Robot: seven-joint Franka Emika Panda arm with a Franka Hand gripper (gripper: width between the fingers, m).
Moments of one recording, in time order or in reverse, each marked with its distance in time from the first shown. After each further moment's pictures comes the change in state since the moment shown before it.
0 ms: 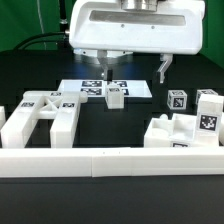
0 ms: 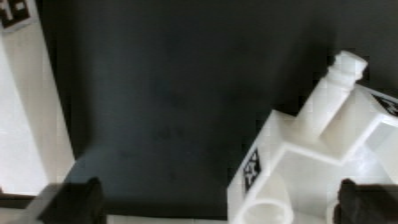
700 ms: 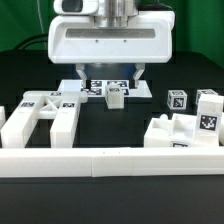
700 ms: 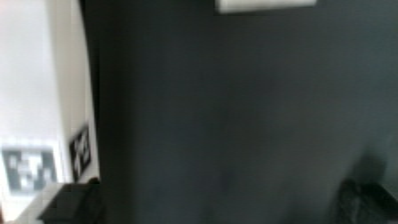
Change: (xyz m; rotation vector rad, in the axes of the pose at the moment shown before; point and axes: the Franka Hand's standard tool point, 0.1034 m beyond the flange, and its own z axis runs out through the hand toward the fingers) arm -0.039 0.007 0.011 0.083 -0.232 0.072
